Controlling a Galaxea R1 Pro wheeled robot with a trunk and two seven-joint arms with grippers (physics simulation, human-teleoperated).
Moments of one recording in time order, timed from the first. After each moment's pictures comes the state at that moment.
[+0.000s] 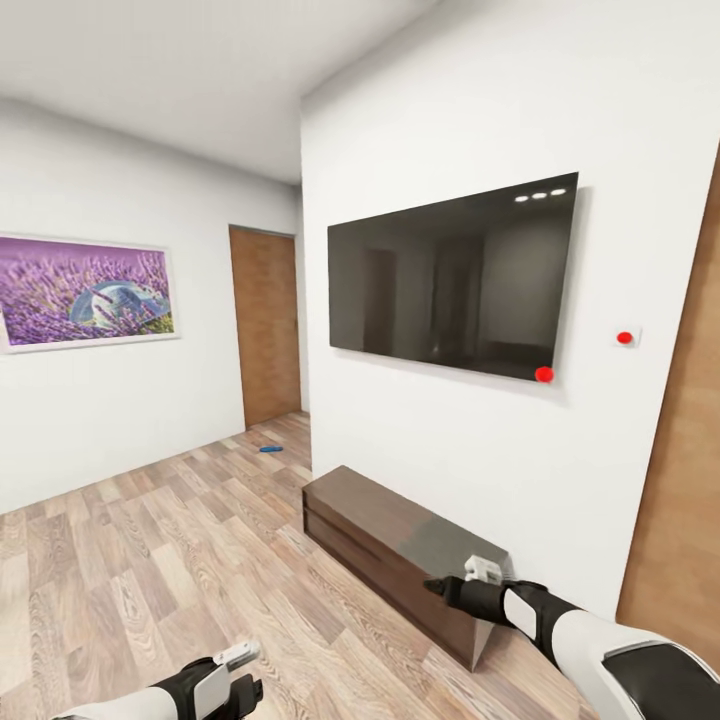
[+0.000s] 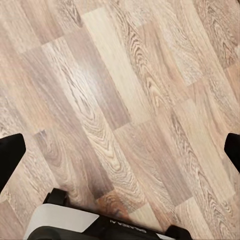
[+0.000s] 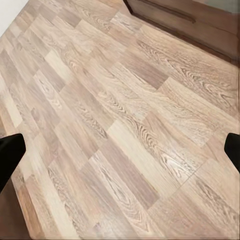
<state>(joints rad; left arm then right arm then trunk) -0.64 -0.02 -0.19 0.04 0.60 0.26 0.15 -0.81 -0.06 0.22 0.02 -0.48 0.22 0.46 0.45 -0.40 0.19</state>
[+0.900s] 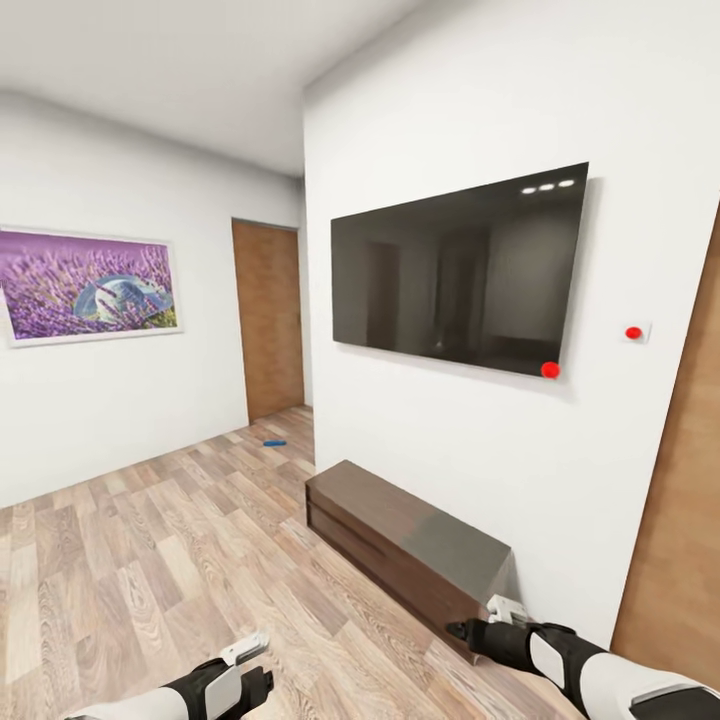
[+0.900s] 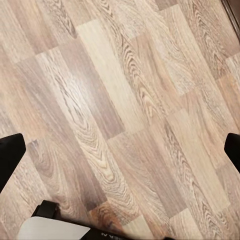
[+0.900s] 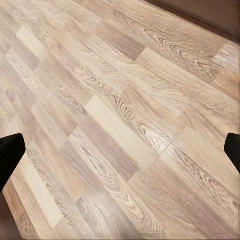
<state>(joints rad) -0.64 -0.05 -0.19 0.04 0.60 0.18 0.15 -0.71 -0.11 0.24 0.02 -0.48 0.20 0.46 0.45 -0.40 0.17</state>
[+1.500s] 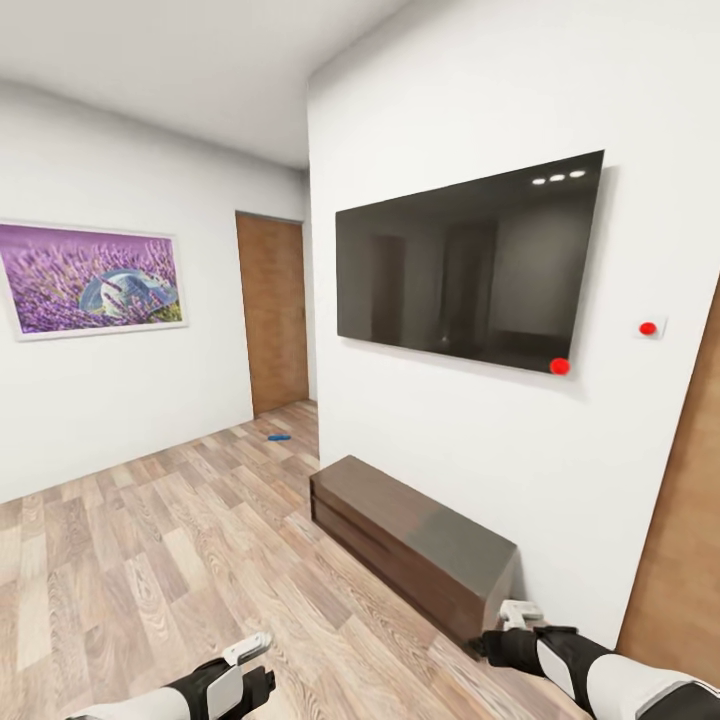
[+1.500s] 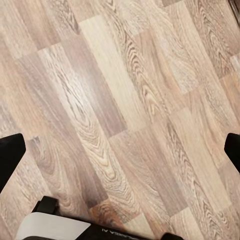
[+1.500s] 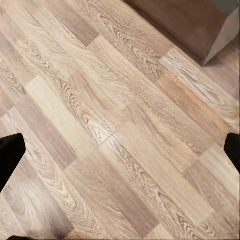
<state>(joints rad) -0.64 -0.05 -0.19 0.04 0.60 0.18 0.15 -0.71 -0.13 0.46 0.01 -0.48 0.15 0.32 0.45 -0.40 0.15</state>
